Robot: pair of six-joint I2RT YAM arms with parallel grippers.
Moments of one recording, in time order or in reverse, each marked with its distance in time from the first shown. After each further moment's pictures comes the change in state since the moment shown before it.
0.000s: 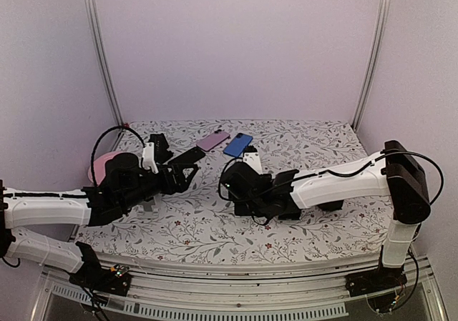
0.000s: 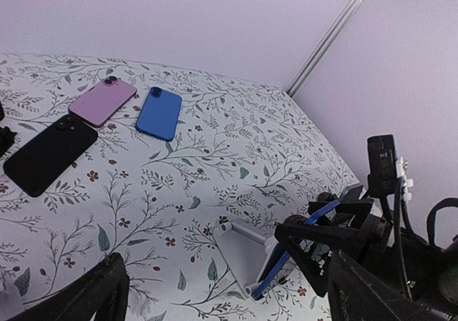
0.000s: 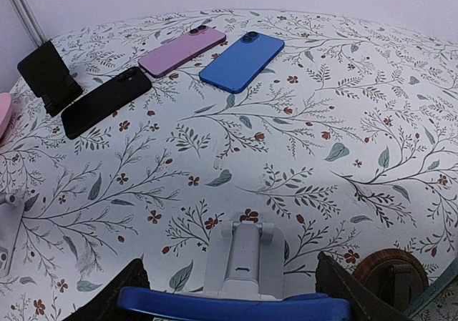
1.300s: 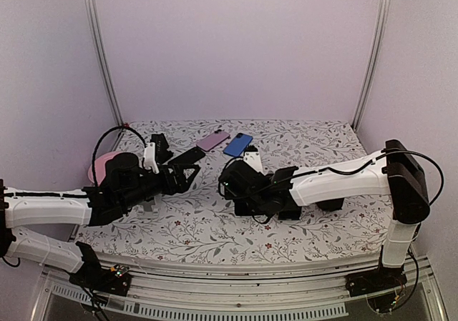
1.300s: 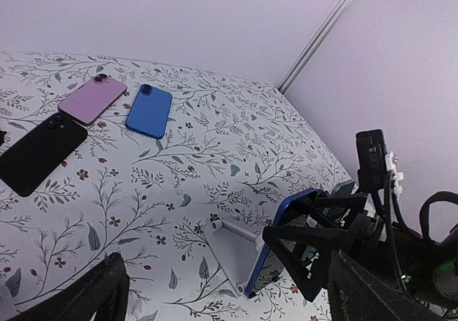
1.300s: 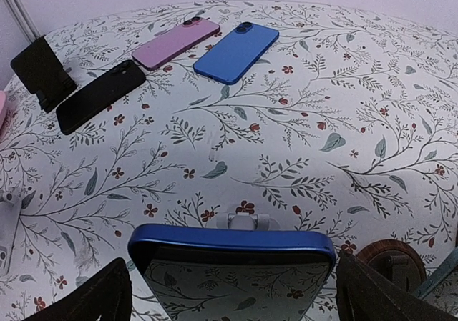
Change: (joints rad) left arm 0.002 0.007 0.000 0.014 0.038 -0.006; right arm 0.000 0.004 0.038 -0.089 -0.014 0.050
